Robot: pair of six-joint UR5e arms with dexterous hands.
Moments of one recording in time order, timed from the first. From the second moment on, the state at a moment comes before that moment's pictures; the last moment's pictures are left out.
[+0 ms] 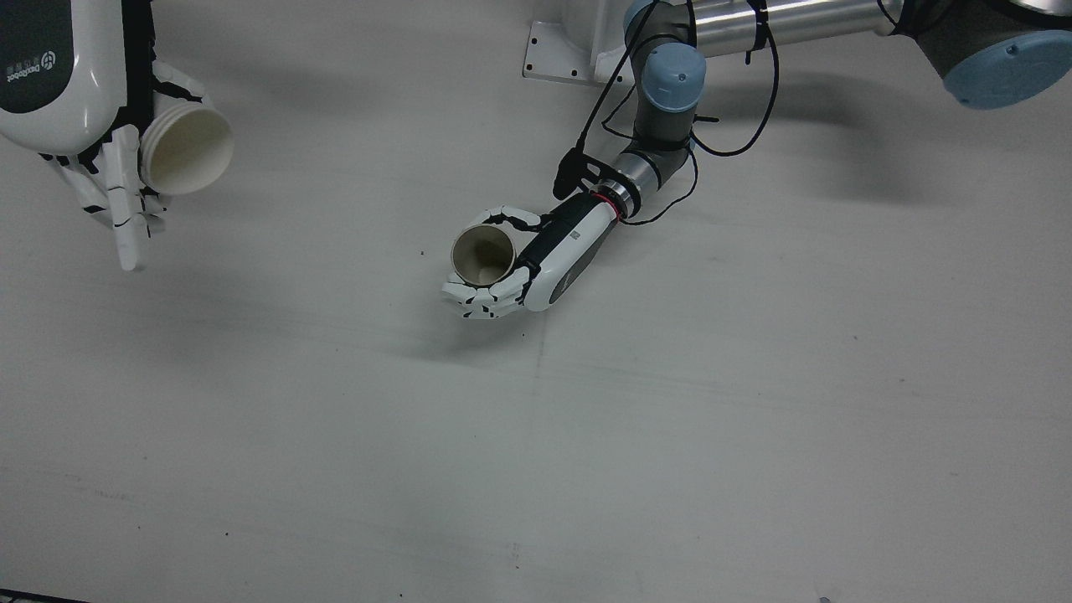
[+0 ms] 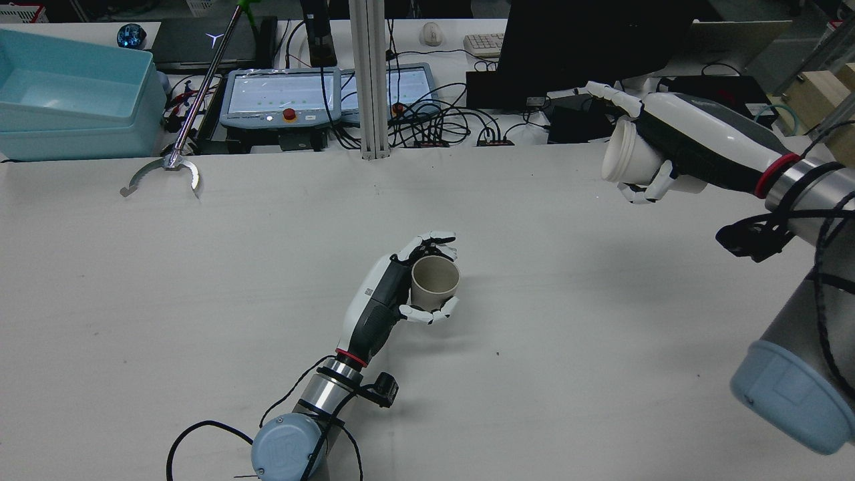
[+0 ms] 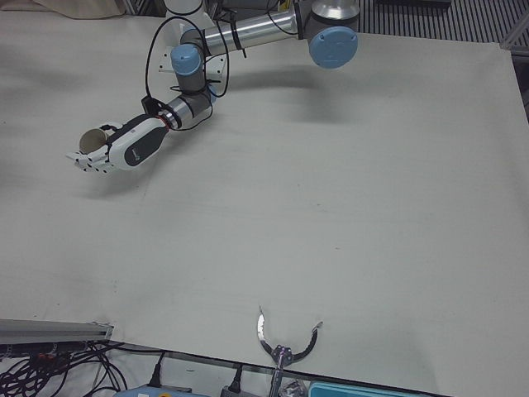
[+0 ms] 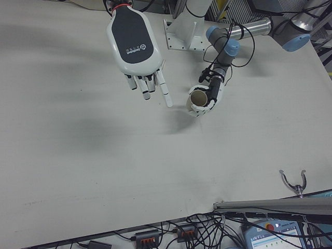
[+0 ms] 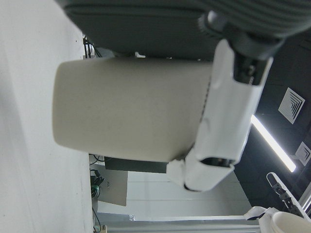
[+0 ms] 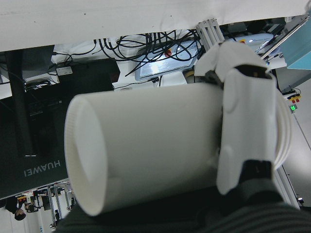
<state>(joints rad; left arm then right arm) -0.29 -2.36 -1.37 -0.16 0.73 0.60 0.97 -1.14 2.28 -4.24 -1.34 -1.29</state>
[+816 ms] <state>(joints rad) -0.28 -2.39 -1.36 -0.20 0.72 0.60 0.97 -0.99 1.99 -4.14 -1.32 -1.37</state>
